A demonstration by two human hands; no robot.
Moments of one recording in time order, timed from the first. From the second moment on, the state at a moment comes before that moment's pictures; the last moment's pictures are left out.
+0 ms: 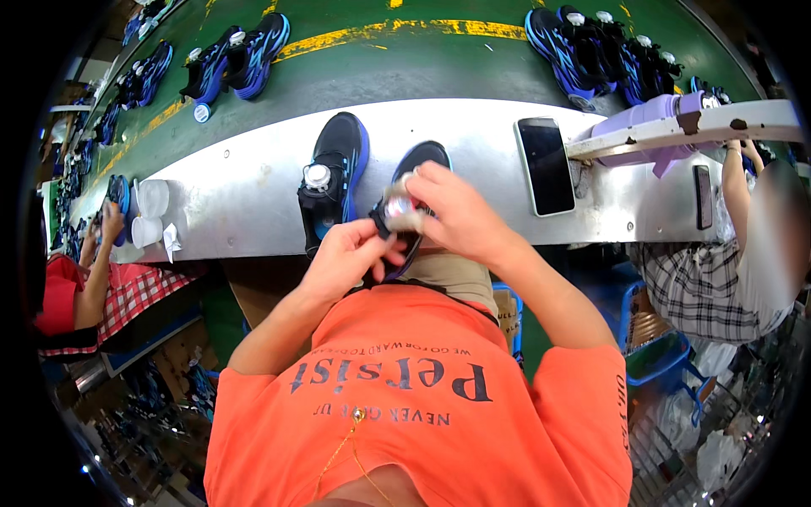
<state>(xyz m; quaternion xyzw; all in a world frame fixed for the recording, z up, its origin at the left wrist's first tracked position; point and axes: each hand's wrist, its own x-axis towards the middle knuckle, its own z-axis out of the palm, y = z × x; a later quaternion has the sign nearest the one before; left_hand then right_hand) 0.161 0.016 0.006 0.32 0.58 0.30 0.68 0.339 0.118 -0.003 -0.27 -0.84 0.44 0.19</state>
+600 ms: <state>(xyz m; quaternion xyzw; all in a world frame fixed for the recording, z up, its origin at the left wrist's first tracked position) 0.181 0.019 -0.013 0.14 0.48 0.44 0.75 0.337 0.143 -0.003 -0.29 -0.84 0.46 0.11</state>
